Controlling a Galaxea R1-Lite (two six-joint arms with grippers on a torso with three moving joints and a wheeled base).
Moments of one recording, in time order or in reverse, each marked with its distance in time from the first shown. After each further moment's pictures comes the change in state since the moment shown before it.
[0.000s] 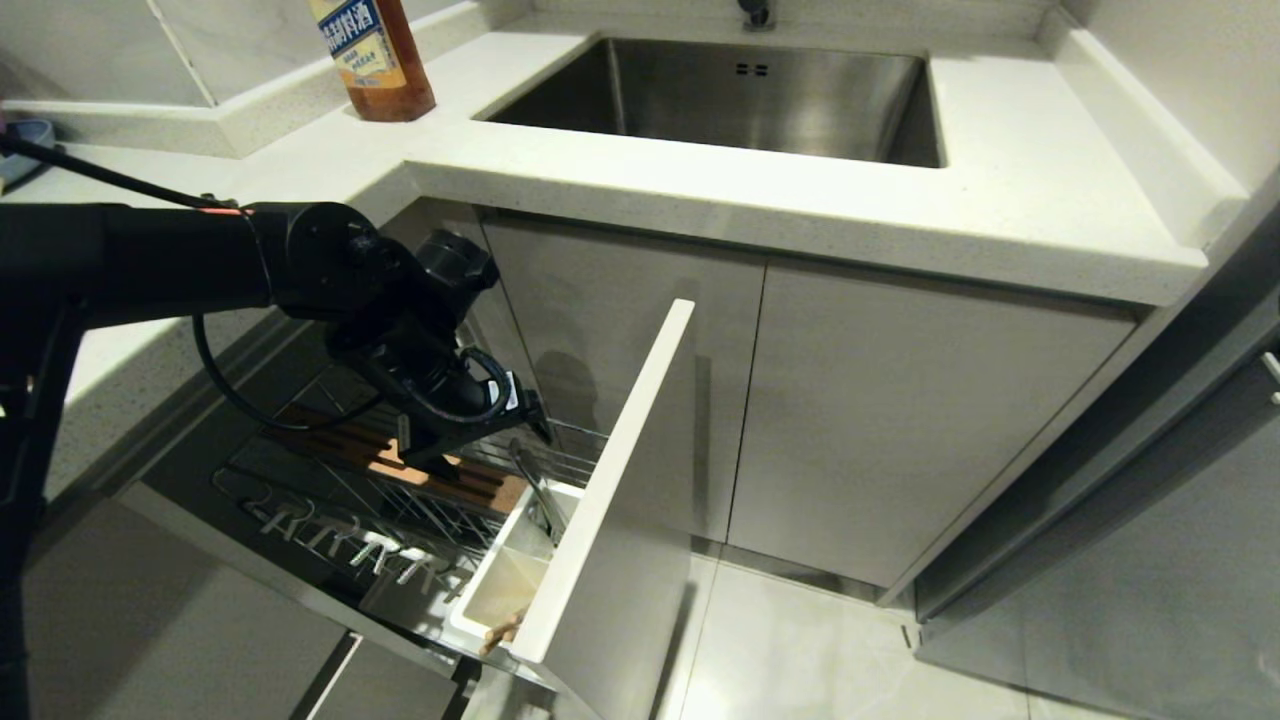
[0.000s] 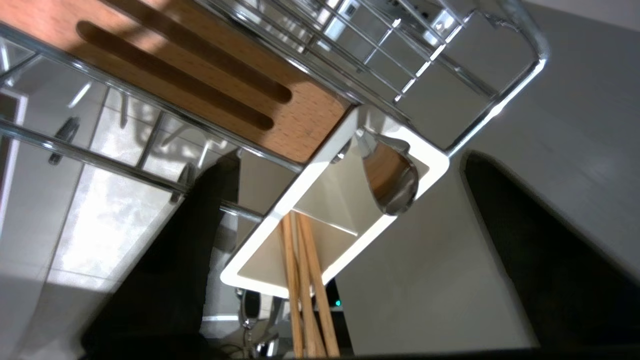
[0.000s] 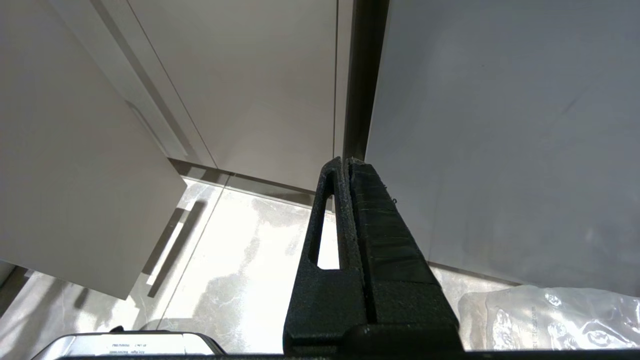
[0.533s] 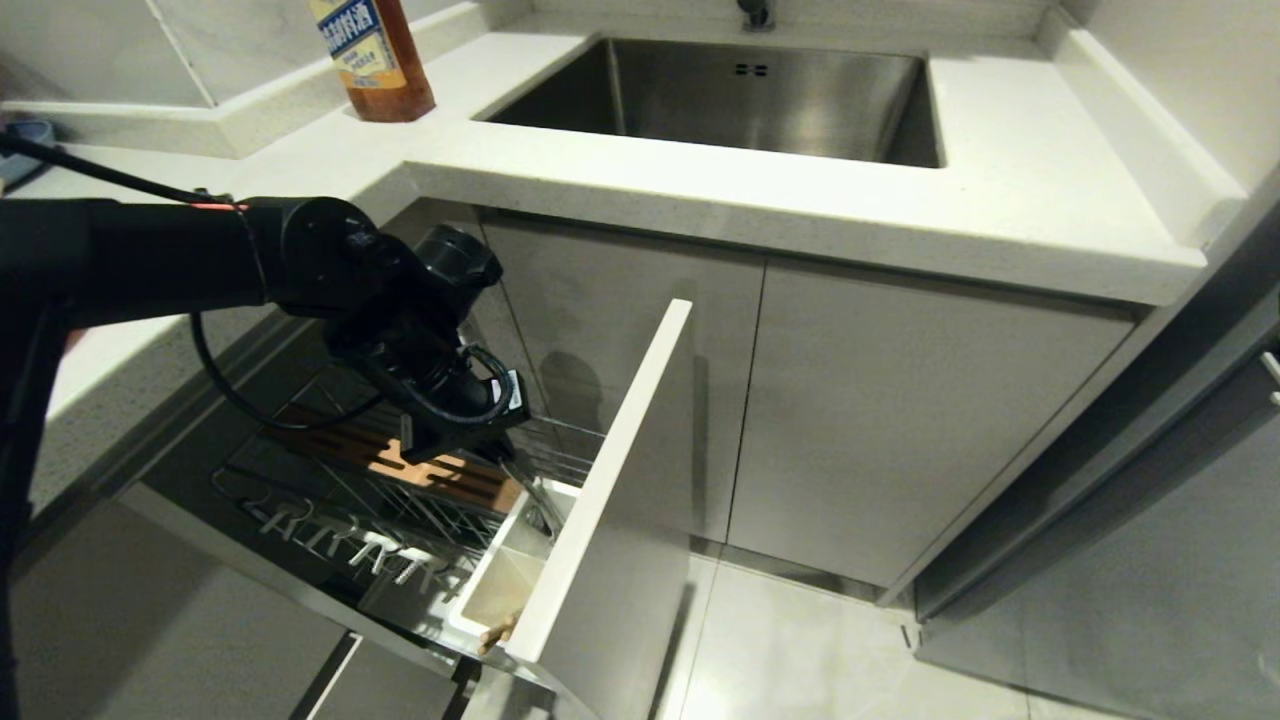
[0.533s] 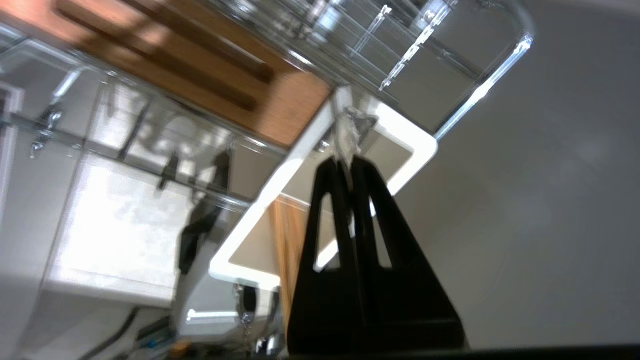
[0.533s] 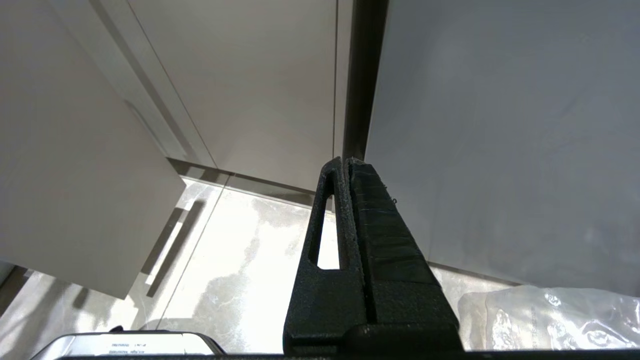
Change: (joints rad) left arm -0.004 -0.015 0.008 0.003 -0.002 -0.004; right arm -0.001 0.000 0.000 0.000 0.000 0.000
